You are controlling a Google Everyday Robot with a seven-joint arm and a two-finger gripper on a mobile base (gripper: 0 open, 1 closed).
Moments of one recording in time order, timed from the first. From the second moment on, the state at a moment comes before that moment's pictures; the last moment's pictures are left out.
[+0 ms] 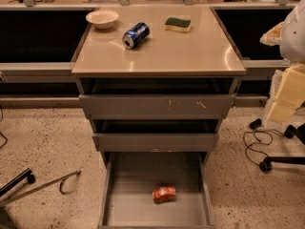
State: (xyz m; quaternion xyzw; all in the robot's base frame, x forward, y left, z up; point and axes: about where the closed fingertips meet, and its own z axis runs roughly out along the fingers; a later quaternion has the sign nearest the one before) arm 0.438 -0.217 0.976 -0.60 0.78 -0.03 0.16
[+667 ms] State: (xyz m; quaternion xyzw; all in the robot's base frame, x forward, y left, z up) arm 0.451 -0.203 0.950 -0.60 0.78 -0.01 0.18
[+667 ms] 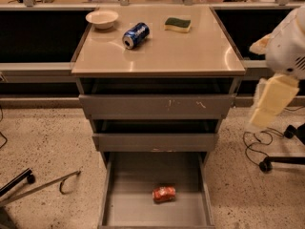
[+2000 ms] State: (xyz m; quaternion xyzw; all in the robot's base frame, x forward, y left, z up) arm 0.539 -0.111 0.724 -0.50 0.83 0.10 0.24
